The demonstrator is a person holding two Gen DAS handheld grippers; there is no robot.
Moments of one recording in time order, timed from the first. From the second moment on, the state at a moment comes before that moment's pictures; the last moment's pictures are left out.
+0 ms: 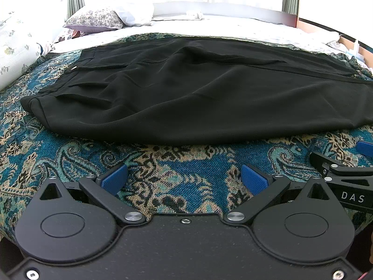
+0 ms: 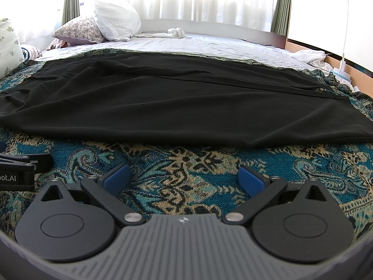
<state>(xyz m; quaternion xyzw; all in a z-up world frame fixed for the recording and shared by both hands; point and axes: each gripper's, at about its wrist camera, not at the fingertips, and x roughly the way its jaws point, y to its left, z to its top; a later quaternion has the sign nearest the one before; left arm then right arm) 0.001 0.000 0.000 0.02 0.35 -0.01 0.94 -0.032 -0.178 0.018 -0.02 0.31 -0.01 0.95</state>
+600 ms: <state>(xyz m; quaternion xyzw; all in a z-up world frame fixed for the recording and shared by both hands) 0.001 0.000 0.000 0.02 0.35 -0.01 0.94 -0.033 -0.178 0.018 -0.02 0.31 -0.01 0.95</state>
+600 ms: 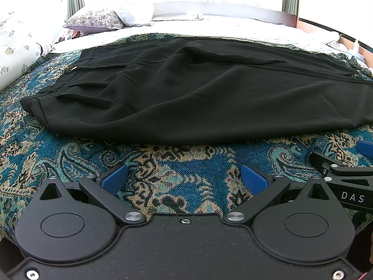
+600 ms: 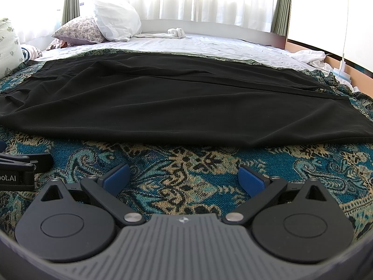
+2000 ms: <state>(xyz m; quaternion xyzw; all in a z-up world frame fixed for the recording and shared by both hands) 0.003 0.003 -0.001 0.02 0.35 -0.01 0.93 -0.044 -0.172 0.013 -0.01 0.29 -0.04 0.96</state>
